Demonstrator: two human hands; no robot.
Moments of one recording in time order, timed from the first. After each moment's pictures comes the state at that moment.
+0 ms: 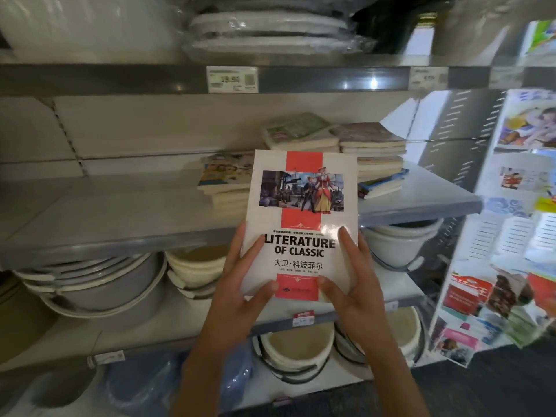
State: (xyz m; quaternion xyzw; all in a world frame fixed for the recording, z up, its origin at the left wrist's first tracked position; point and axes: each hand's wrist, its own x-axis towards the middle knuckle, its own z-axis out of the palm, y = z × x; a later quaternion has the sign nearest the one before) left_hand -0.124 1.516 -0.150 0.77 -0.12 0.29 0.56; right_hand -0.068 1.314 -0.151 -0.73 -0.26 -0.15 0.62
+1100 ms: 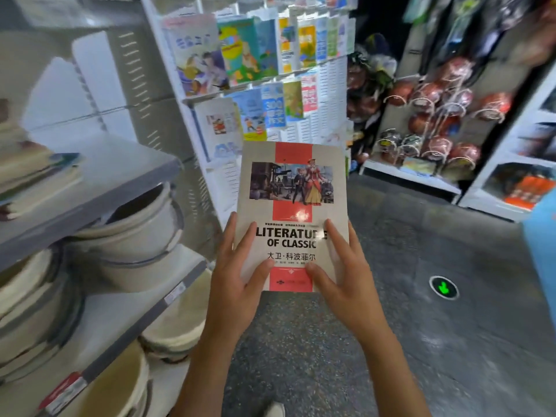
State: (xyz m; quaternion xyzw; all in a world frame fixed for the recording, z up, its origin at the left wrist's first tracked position) left_hand -0.054 1.042 -0.182 0.72 -0.35 0.10 0.59; right_hand -0.159 0.877 -0.169 -0.84 0.11 -0.30 0.44
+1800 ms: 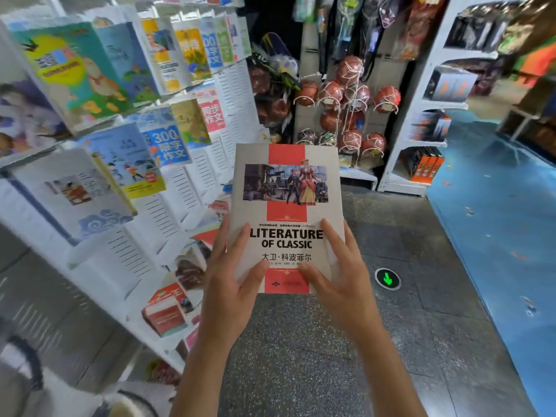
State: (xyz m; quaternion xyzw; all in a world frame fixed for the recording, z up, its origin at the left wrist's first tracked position) left_hand 0.141 0.772 -0.164 0.66 -0.46 0.02 0.59; right_hand -0.010 0.654 -0.145 -0.78 0.27 -0.38 0.41
